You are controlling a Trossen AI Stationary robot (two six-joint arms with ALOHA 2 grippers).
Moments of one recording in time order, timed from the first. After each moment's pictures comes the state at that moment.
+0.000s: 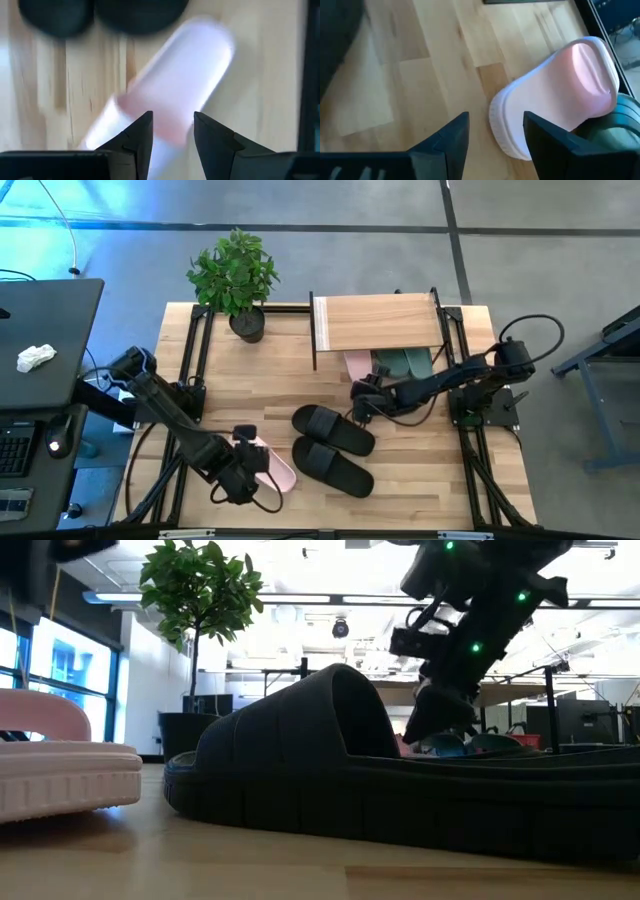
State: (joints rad) left arm -0.65 1.62 1.25 -1.00 -0.27 -0.74; right arm 0.17 1.65 0.86 -0.31 0.66 0.22
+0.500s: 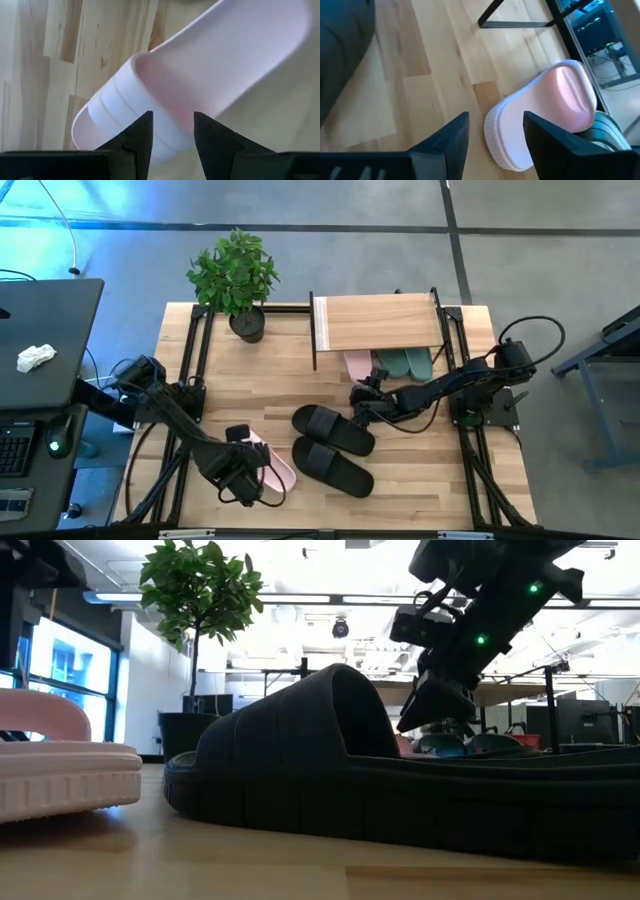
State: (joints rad) left arm -0.64 1.73 1.25 -1.10 -0.26 -0.98; right arm 0.23 1.65 0.86 -0.26 0.77 0.17
